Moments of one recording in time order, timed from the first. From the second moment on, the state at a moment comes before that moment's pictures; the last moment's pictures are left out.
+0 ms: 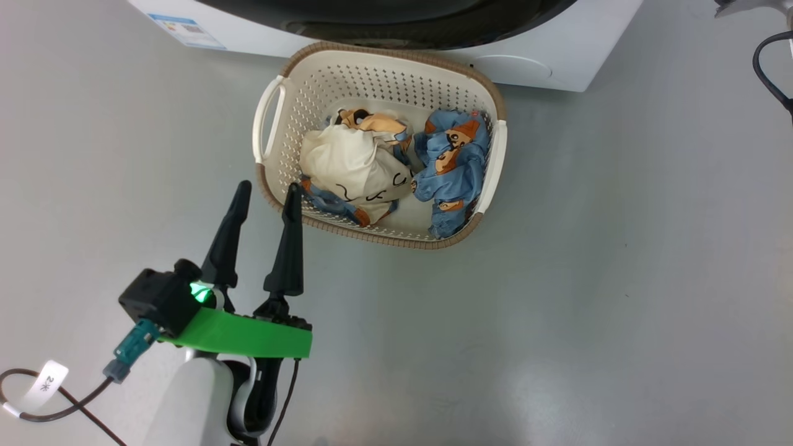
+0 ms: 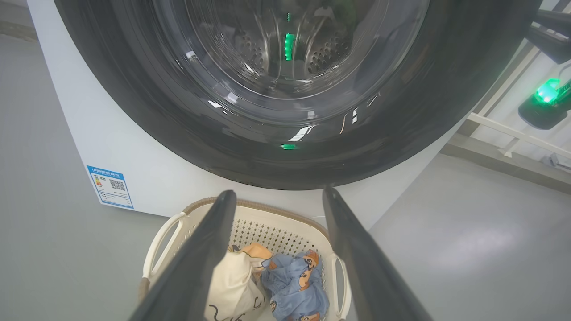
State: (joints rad) left arm -0.39 0.03 -0.24 0.23 -0.47 -0.13 -0.26; right arm -1.20 -0.36 0.32 0.46 1.65 0.12 0.49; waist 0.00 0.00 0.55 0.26
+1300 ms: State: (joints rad) left arm -0.34 0.03 -0.27 0.24 -0.49 -0.13 -0.26; right arm -1.03 -0.28 0.40 0.40 1.60 0.12 0.58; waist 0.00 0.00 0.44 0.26
